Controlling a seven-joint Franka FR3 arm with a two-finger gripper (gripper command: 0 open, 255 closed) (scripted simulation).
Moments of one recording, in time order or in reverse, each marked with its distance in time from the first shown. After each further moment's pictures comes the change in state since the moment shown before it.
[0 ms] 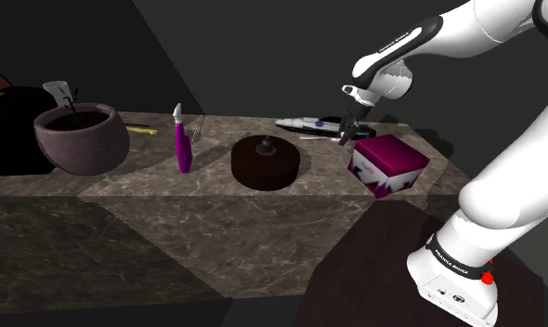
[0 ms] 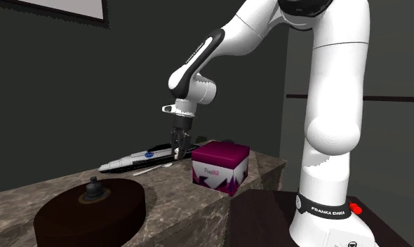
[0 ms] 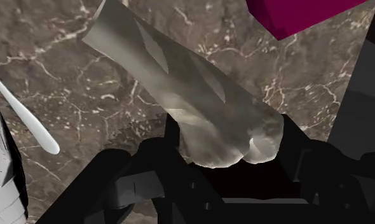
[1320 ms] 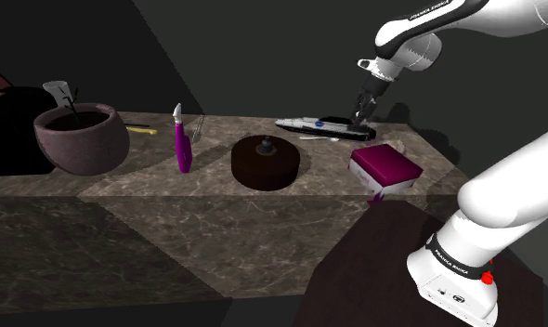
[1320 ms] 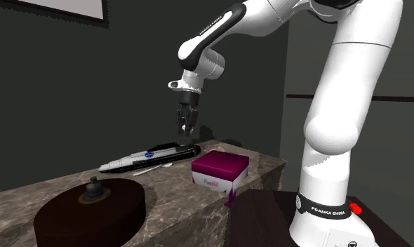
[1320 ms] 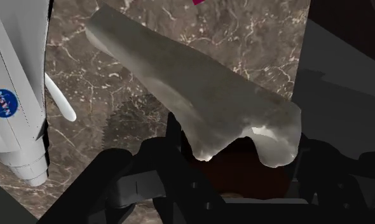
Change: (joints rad) arm -0.030 -0.204 -0.026 0.035 -0.089 -0.236 0.066
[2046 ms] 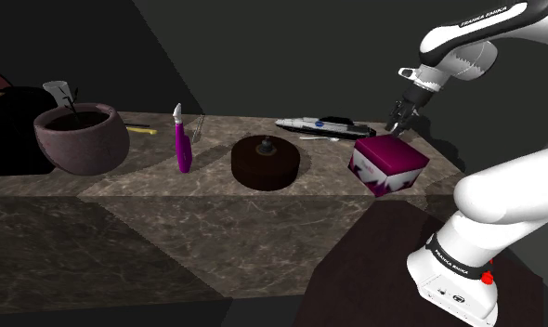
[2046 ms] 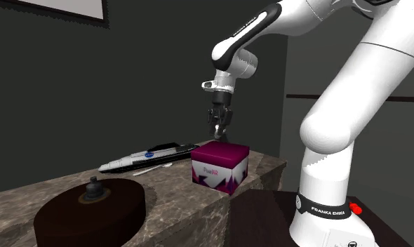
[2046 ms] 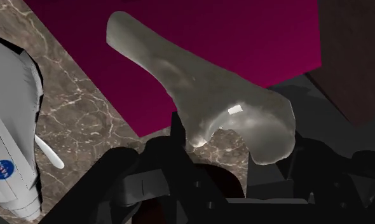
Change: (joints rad) arm -0.120 -0.260 -0.123 -0.226 -0.099 -0.074 -0.158
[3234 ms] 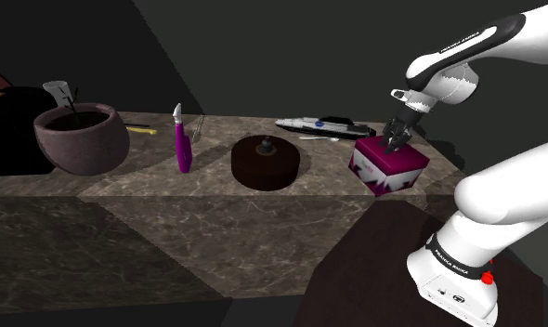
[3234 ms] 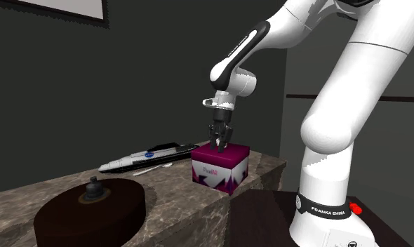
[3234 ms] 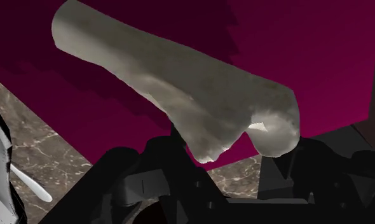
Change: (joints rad) arm 0.017 0.108 -0.024 -0.099 0.044 0.199 -0.078
